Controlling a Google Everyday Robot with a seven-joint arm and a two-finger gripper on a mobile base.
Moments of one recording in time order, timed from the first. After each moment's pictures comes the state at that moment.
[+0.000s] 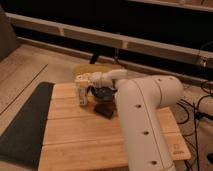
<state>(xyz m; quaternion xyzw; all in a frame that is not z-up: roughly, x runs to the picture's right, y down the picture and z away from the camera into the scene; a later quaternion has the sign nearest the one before) -0.157 -0.051 0.860 -0.26 -0.59 0.32 0.70</state>
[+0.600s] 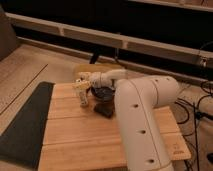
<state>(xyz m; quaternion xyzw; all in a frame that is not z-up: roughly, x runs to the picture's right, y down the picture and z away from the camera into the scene) -0.167 -0.052 0.856 -0.28 -0.60 0.33 0.68</state>
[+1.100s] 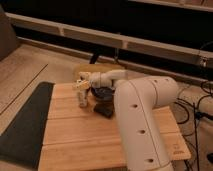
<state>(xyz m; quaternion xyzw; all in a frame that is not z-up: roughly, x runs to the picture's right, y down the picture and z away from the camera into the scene) -0.164 -0.053 0.860 -0.28 -0.59 0.35 0.67</state>
